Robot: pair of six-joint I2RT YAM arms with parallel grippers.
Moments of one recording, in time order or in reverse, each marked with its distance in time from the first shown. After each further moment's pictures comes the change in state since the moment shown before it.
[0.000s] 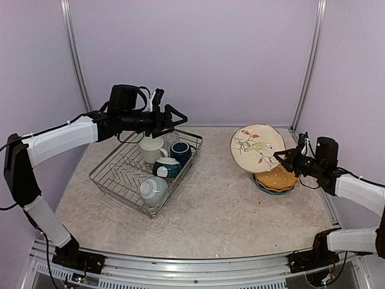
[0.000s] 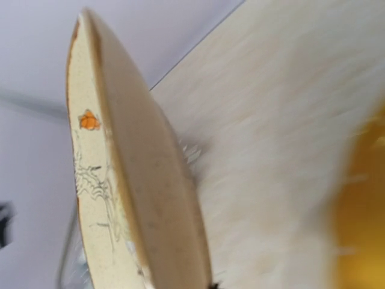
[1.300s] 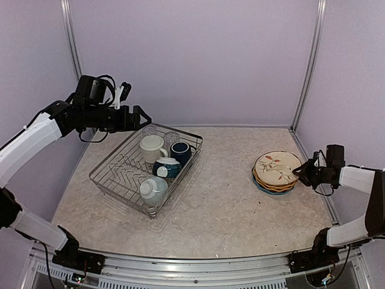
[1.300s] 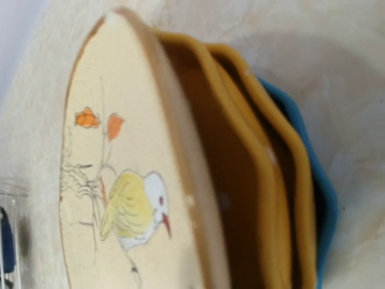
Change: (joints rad) left arm 0.085 -0.292 0.051 -0.530 -0.355 0.344; right arm -0.389 0.135 0.055 -0.406 0.024 -0.296
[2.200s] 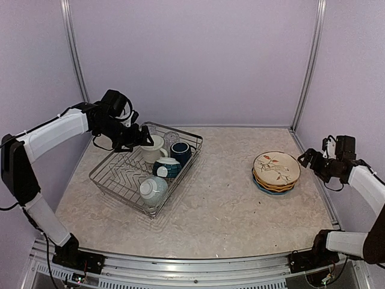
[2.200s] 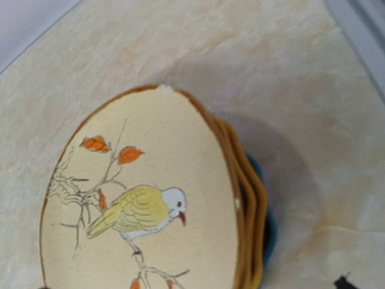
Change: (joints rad) left arm 0.075 0.253 0.029 -0.174 0.040 -0.103; right arm -0.005 -0.212 0.099 -0.227 0.174 -0.256
